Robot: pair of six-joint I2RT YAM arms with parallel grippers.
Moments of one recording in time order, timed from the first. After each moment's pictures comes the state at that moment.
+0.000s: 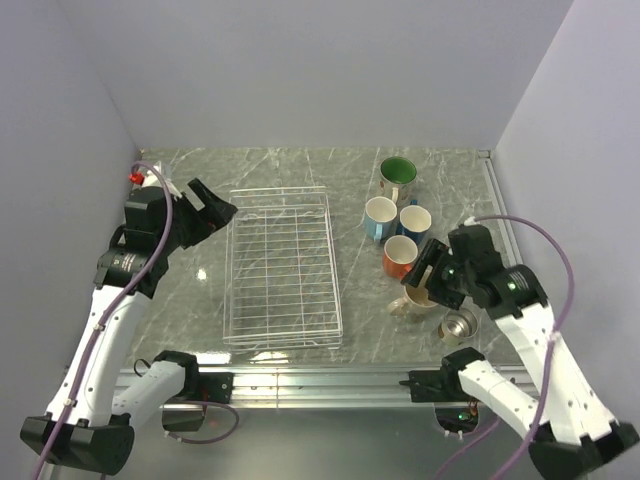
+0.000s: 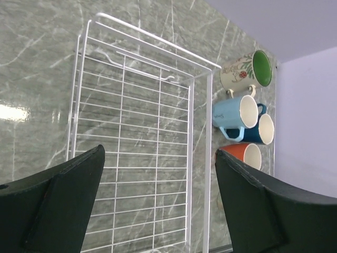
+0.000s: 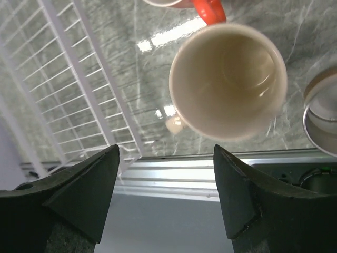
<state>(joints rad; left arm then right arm) -0.16 0.91 1.08 -0.62 0.09 -0.71 0.34 0.80 1.01 -1.15 -0.04 0.82</state>
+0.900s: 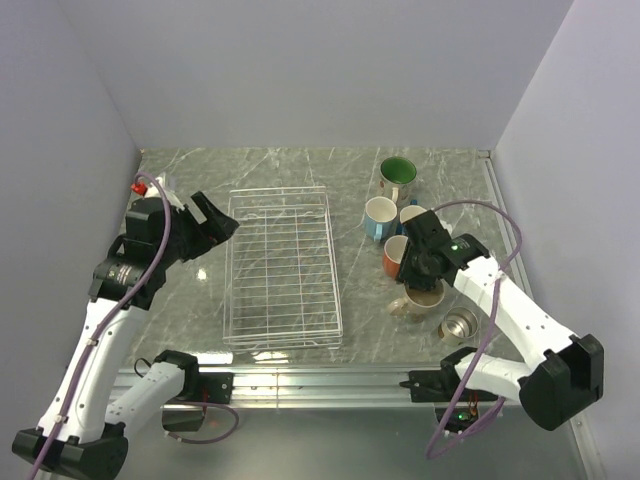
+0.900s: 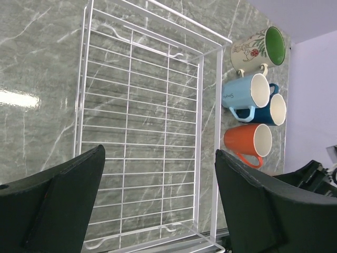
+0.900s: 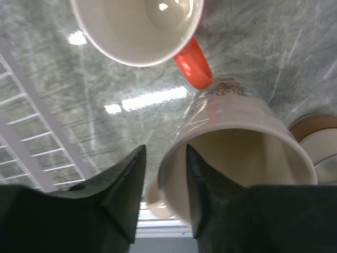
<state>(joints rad) -0.23 0.85 1.08 -0.74 0.05 -0.70 0.46 1.14 0.95 -0.96 0.14 0.77</state>
